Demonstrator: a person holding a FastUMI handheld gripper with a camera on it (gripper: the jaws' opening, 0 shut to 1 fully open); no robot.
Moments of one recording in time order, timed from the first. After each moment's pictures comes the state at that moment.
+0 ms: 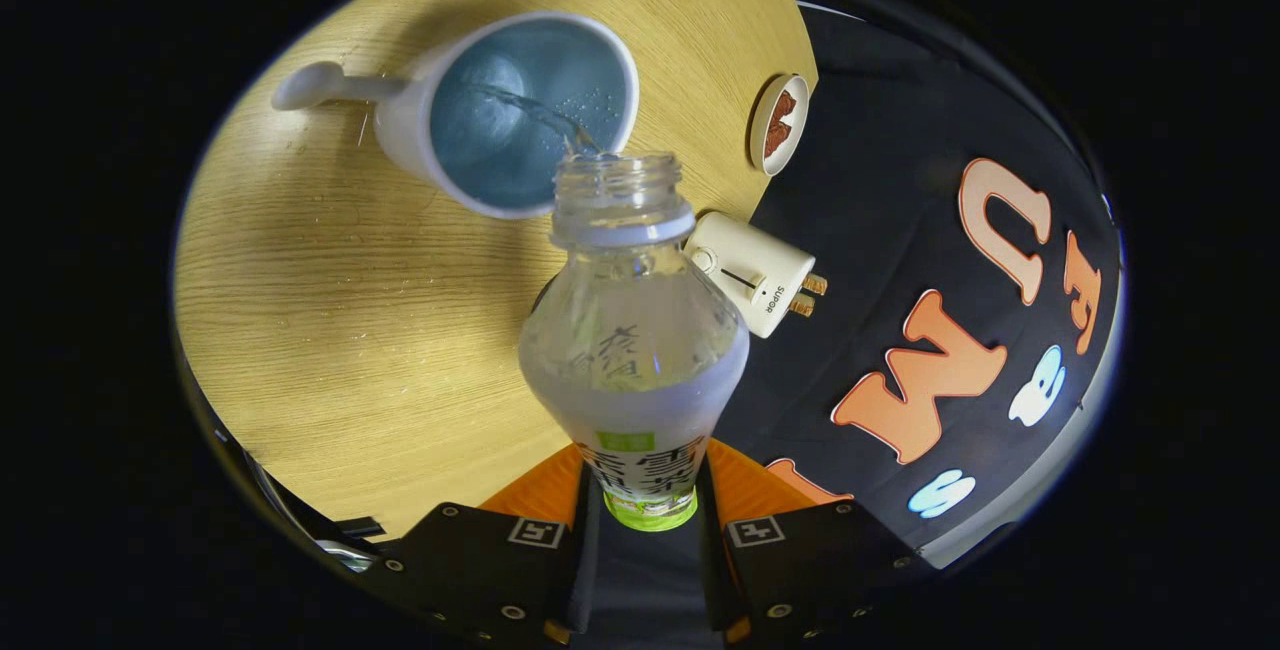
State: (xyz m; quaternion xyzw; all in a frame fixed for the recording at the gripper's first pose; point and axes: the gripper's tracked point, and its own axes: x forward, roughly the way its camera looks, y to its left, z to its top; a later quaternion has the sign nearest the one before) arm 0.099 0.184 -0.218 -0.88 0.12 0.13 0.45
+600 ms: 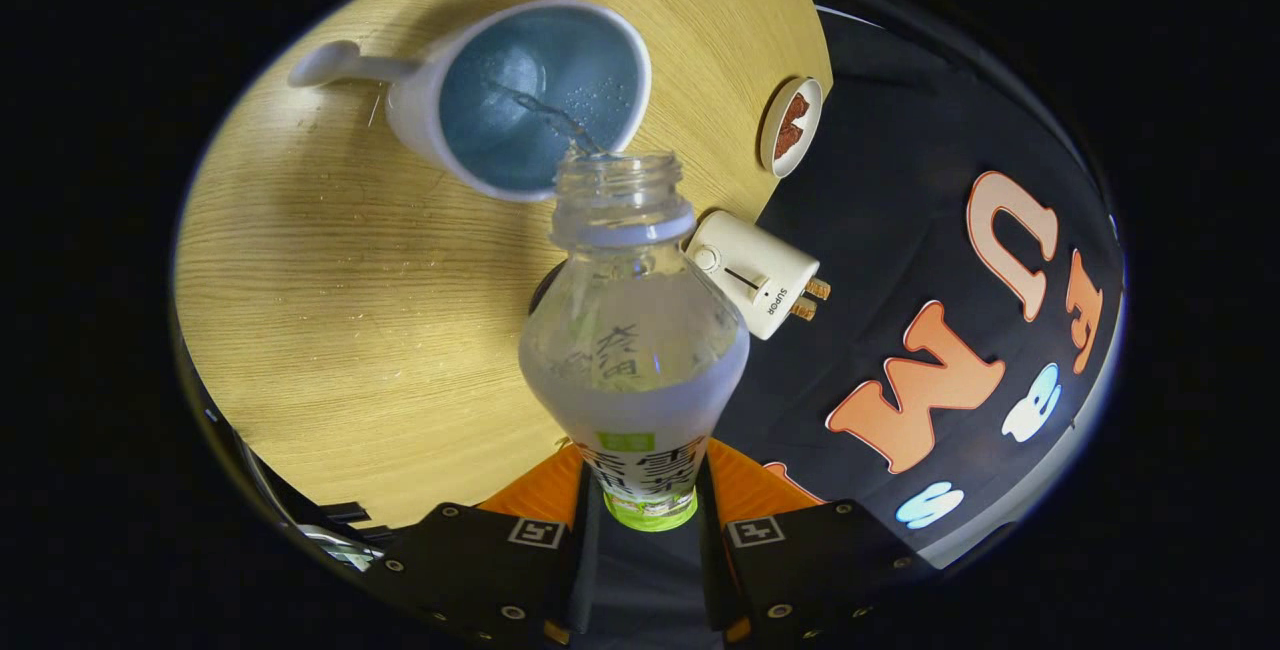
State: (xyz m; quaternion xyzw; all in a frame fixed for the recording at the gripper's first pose) arm 0.106 0.182 -0.212 -0.89 0.12 0.13 0.42
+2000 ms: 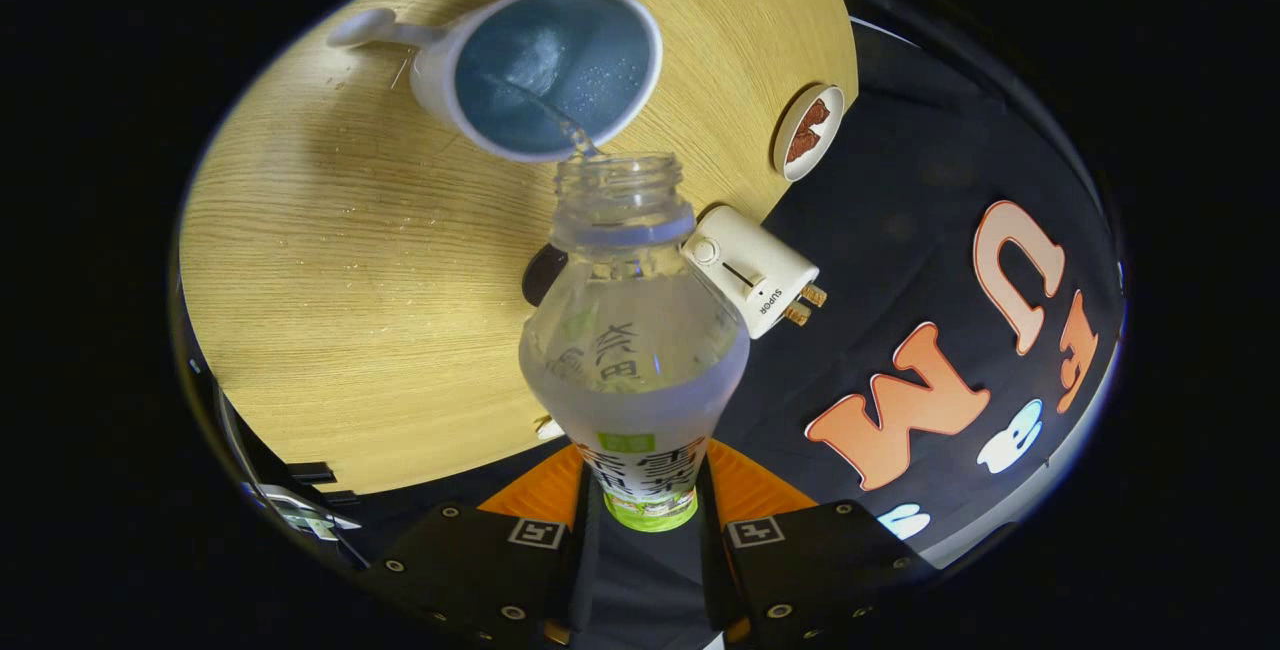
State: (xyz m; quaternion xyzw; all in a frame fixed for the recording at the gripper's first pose) arm 0.111 0.184 -0.194 -0.91 0.12 0.12 0.37
